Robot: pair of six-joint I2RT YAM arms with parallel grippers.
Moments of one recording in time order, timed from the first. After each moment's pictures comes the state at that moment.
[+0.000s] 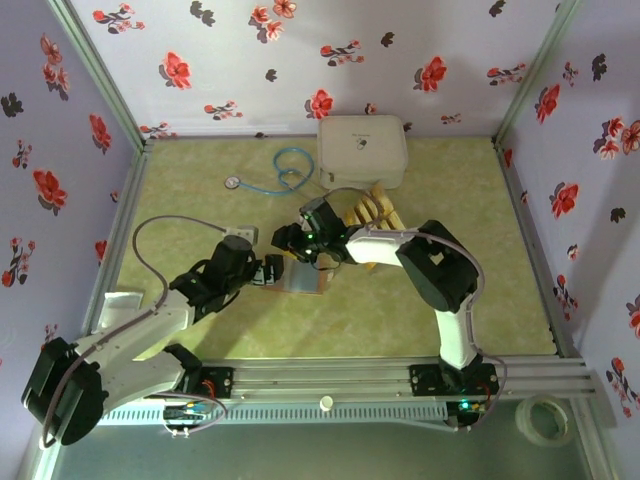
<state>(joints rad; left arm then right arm) -0.69 1.02 0.56 -0.26 -0.18 -0.50 0.81 2.01 1.19 0.14 -0.43 1.14</state>
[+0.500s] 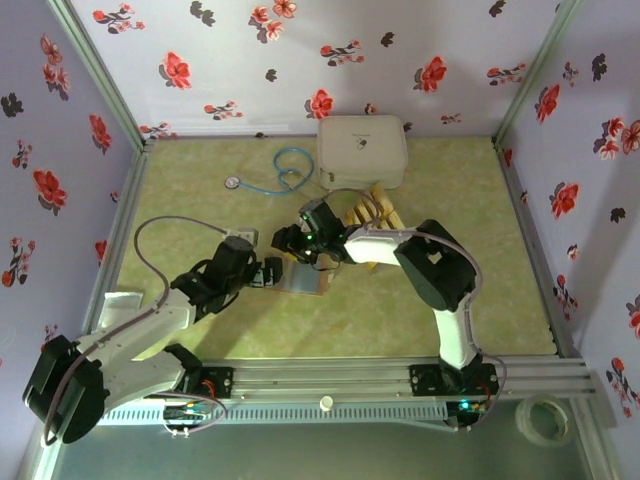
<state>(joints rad) -0.68 1.05 0.56 -0.28 -0.18 -0.50 0.79 1.98 1.20 0.09 -0.42 1.11</state>
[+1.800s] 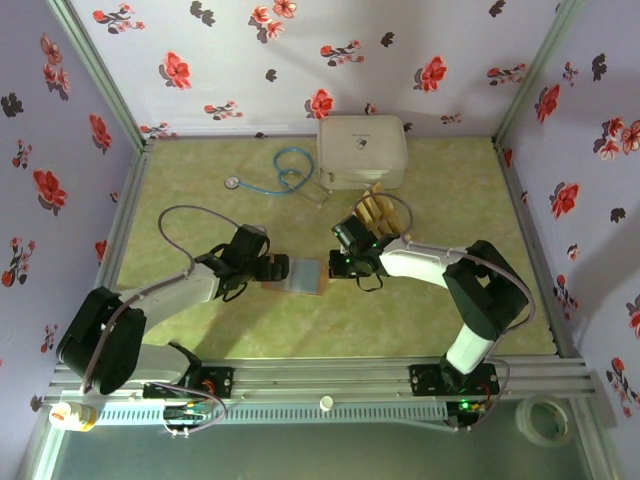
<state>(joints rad) -0.63 1.34 0.66 -0.27 -0.13 -0.49 0.75 1.68 0.92 -0.31 -0.12 0.63</state>
